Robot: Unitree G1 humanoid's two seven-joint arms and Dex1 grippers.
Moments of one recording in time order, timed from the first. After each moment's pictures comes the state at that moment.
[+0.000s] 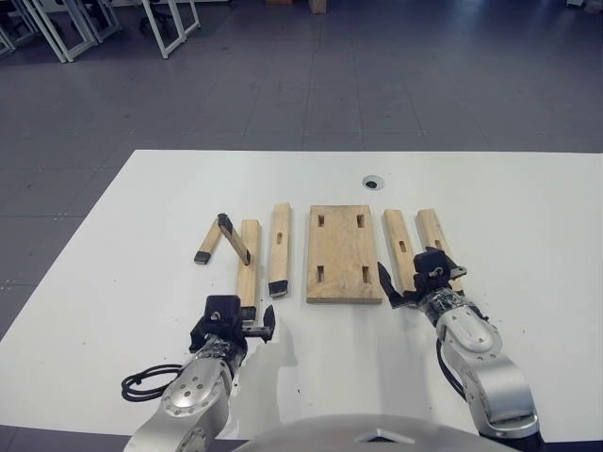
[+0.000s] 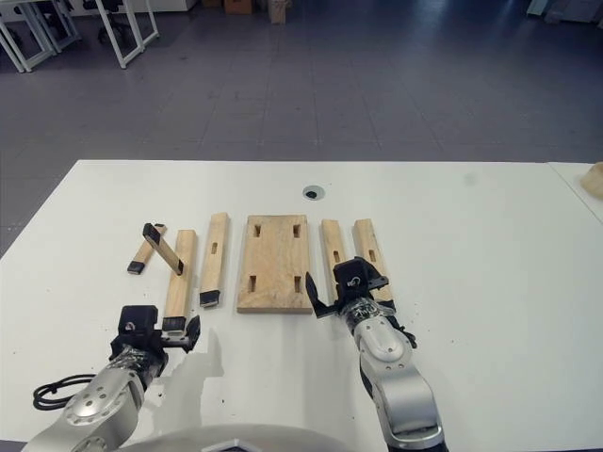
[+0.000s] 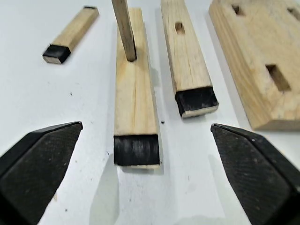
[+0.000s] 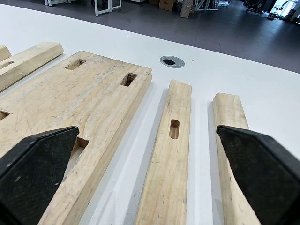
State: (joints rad) left arm 0.52 0.17 -0.04 -0.96 -0.25 1.08 0.14; right arm 0.18 -0.18 0.20 -0.58 -0.03 0.64 0.13
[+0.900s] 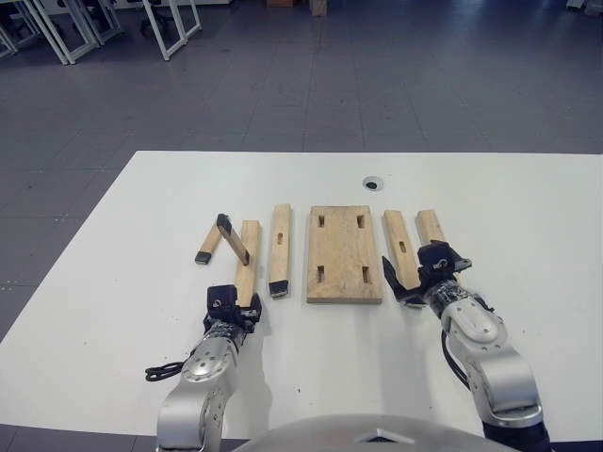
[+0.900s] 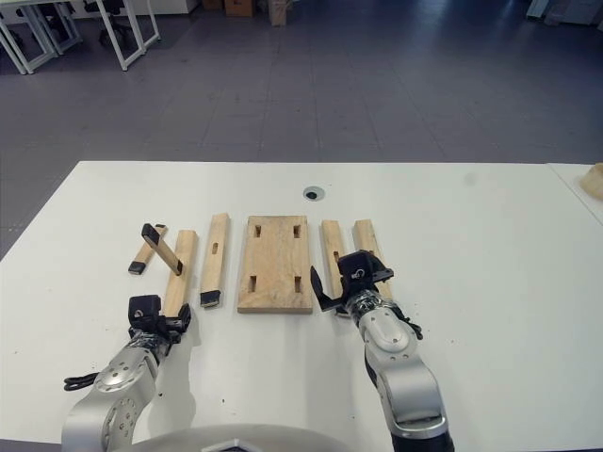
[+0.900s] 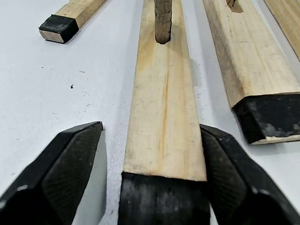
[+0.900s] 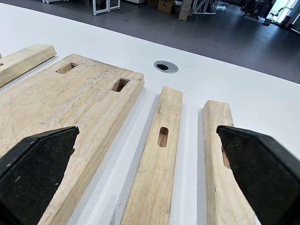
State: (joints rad) left arm 0.40 0.09 0.00 -0.55 -0.16 0.77 0.10; right arm 0.13 -0.20 0.17 -0.57 -0.04 0.68 0.15
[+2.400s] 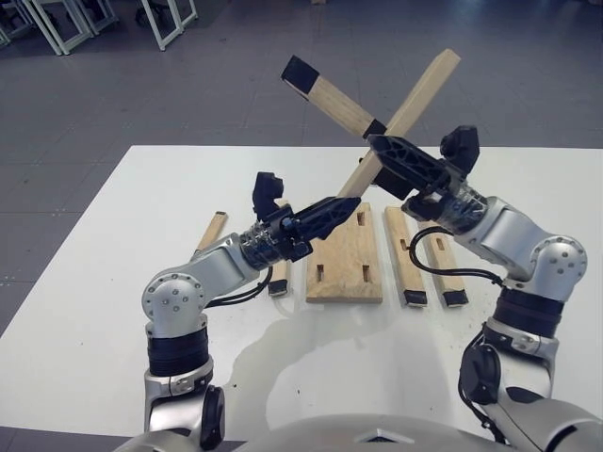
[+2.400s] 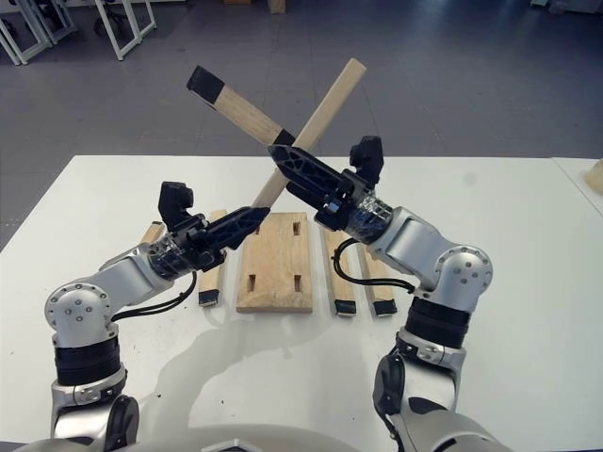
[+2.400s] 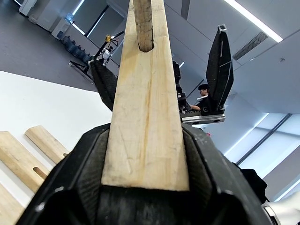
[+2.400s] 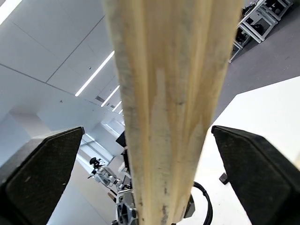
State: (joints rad) left arm -0.29 0.23 0.19 -0.32 -1.28 1.06 -0.42; right arm -0.54 -0.18 -0.39 -0.10 1.60 1.25 0.15
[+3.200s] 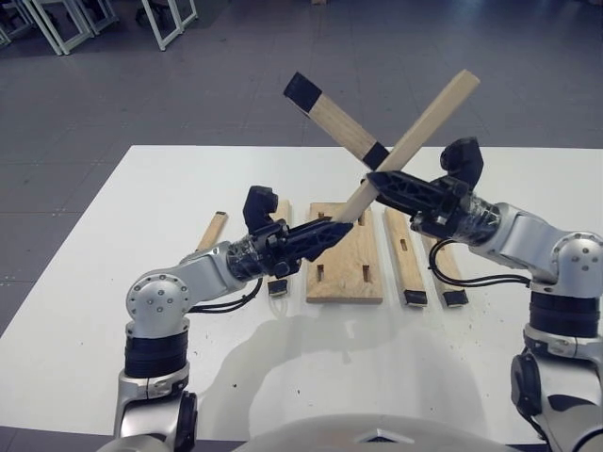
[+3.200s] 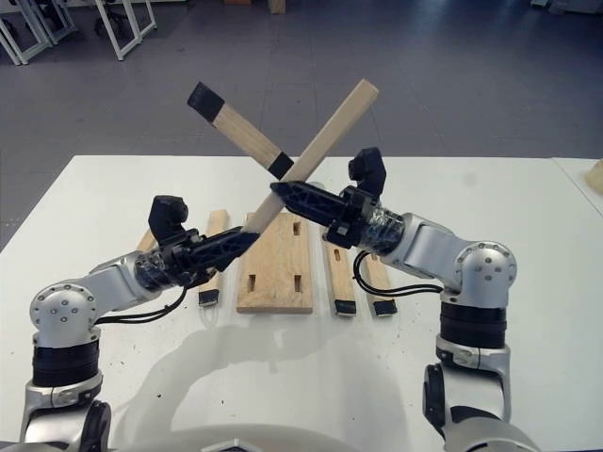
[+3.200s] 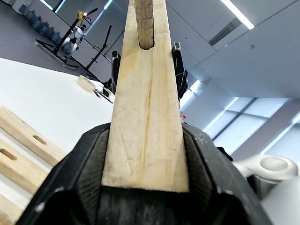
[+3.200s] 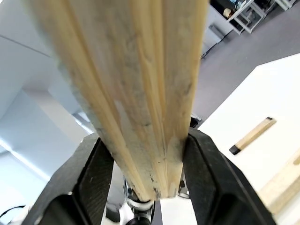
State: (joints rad) left arm -0.25 0.38 0.13 -0.28 -1.36 1.09 -0.62; right arm -0.49 -0.44 -0.17 -0.08 1.76 1.20 0.25
